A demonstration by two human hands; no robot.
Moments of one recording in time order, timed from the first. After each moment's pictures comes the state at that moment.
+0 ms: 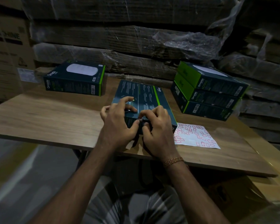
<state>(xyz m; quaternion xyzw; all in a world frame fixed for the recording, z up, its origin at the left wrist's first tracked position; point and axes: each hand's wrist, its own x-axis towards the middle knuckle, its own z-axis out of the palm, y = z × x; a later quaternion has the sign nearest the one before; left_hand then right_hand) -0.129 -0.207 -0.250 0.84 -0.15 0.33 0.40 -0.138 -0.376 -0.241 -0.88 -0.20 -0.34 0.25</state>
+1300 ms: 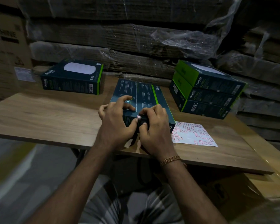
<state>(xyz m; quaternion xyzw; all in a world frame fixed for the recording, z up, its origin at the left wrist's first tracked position) -0.130 -0.208 -0.251 0.84 -0.14 0.33 0.40 -0.140 -0.372 -0.242 -0.88 -0.19 -0.35 0.27</state>
